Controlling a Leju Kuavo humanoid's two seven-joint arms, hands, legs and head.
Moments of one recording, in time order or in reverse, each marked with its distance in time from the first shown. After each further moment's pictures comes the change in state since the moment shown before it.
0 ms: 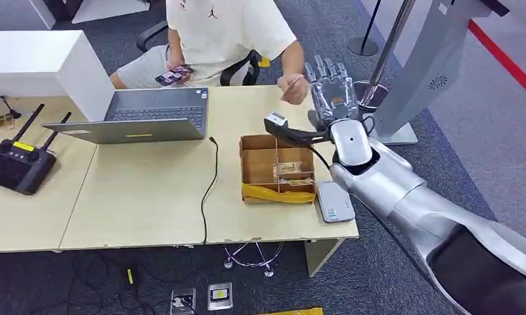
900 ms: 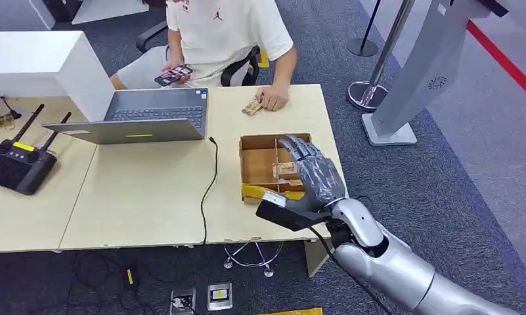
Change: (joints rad) left arm 0.002 0.003 0.004 0.010 0.017 0.000 -0.038; right arm 0.488 -0.203 -0.178 -0.672 -0.198 0.081 -0.190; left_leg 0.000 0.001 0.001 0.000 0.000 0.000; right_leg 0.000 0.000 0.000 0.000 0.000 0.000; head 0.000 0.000
